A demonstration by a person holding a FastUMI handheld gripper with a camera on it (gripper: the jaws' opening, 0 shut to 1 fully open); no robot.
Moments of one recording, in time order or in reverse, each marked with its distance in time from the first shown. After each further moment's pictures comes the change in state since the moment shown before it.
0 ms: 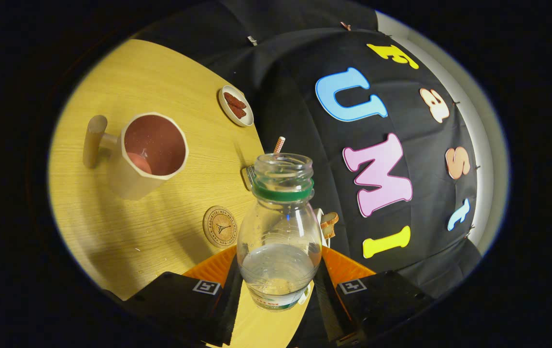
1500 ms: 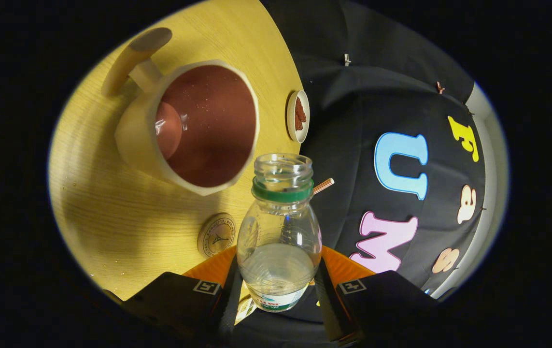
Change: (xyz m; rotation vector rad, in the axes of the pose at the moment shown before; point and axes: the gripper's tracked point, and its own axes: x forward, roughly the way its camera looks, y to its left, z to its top) arm 0.053 0.039 0.037 -0.525 -0.108 0.073
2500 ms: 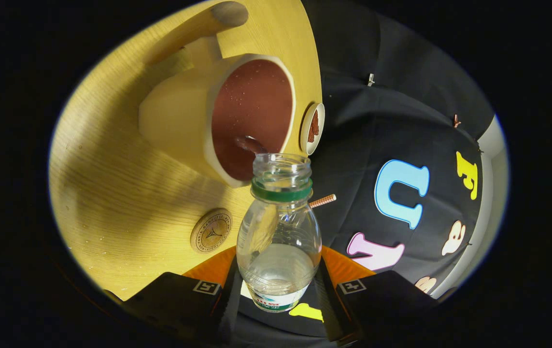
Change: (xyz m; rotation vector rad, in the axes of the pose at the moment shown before) arm -0.003 0.009 0.002 -0.177 -0.055 0.003
